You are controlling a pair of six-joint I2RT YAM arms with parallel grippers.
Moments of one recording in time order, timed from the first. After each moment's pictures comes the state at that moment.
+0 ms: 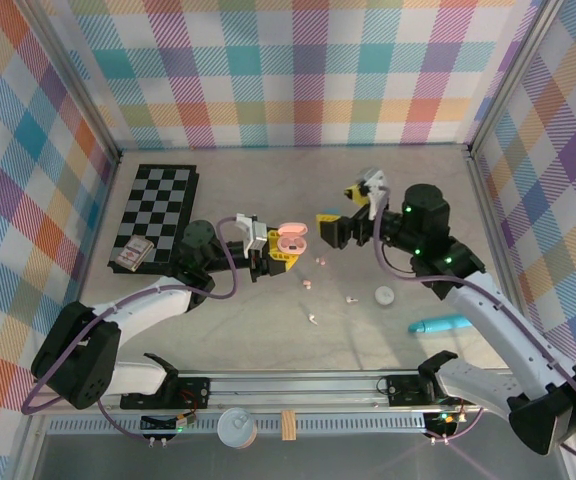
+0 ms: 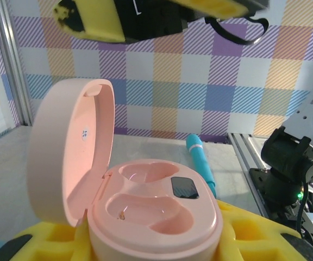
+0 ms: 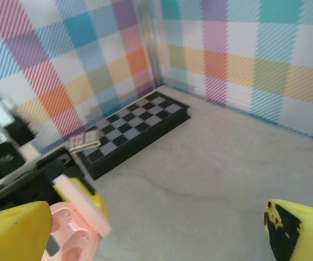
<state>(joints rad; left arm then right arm) -0.52 1.31 0.60 0.75 0.91 -0.04 0.48 1.02 1.00 -0.18 -0.42 0.13</state>
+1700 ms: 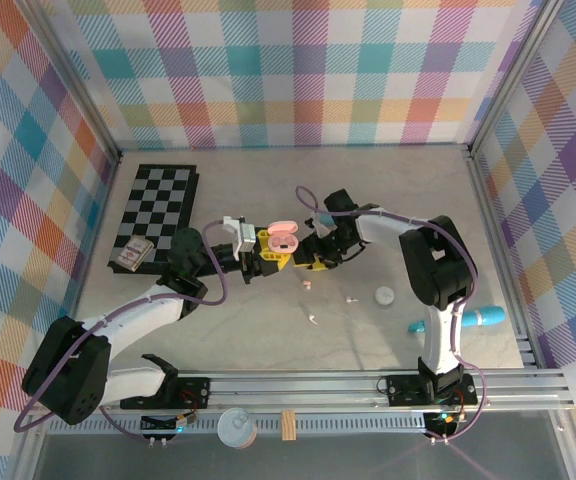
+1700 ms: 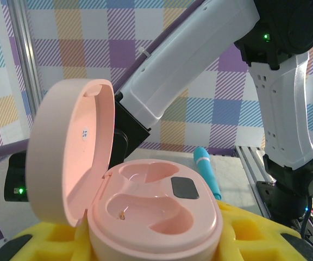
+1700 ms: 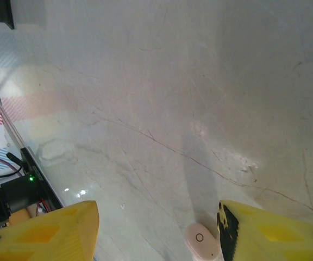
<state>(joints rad) -0.49 1.22 0.54 0.81 0.89 -0.08 0.50 1.99 1.28 -0.57 -0.76 0.30</state>
